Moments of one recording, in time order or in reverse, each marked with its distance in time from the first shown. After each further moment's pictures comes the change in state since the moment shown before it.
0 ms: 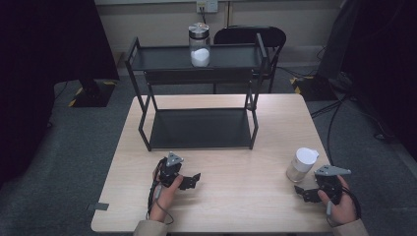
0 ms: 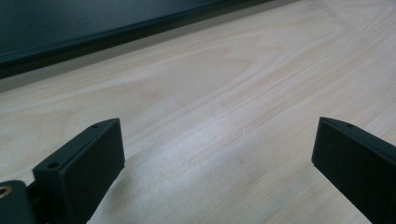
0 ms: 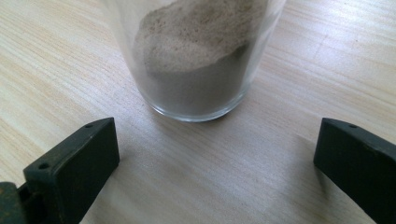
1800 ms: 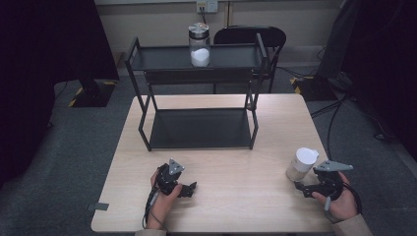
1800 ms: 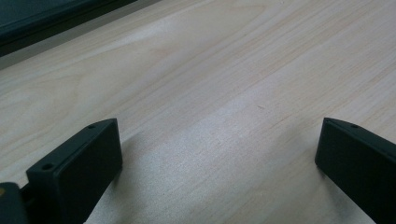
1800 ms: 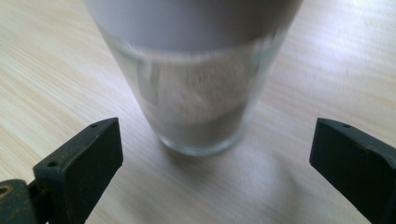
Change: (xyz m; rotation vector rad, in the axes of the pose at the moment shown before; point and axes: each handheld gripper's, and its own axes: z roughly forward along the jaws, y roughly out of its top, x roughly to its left) left arm -0.012 -0.005 -0.002 0.075 0.059 0.114; right arm -0.006 0.010 -0.007 -0.050 0.033 0.019
